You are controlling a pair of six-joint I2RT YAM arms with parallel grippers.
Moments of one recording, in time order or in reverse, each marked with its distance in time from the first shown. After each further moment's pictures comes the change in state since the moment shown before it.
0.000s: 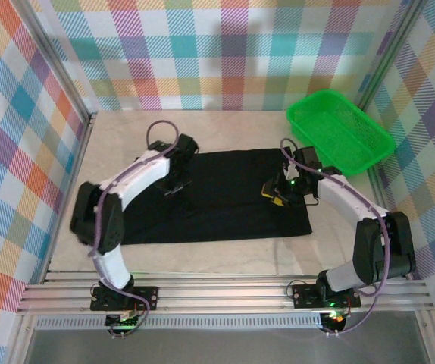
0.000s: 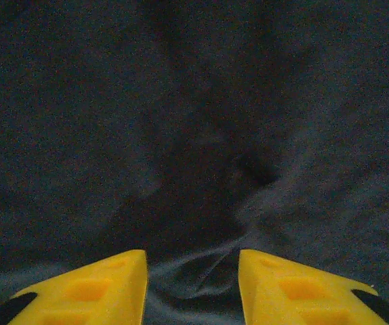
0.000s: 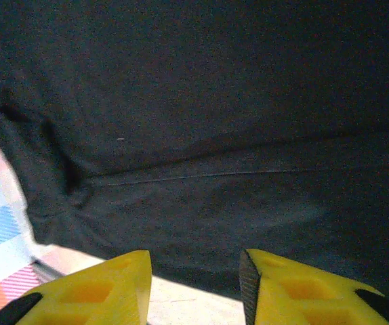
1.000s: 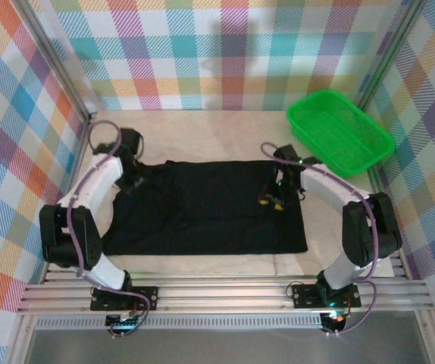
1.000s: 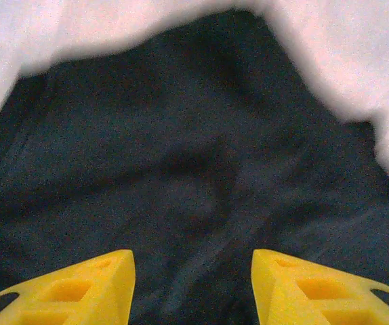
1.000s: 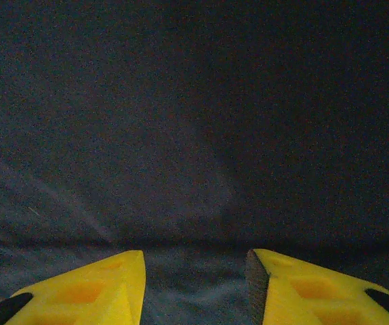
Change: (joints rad) left arm 0.410 -0.096 0.037 0.062 0.069 0.109; right arm 0.085 0.148 0.219 -0.182 0.263 -0.053
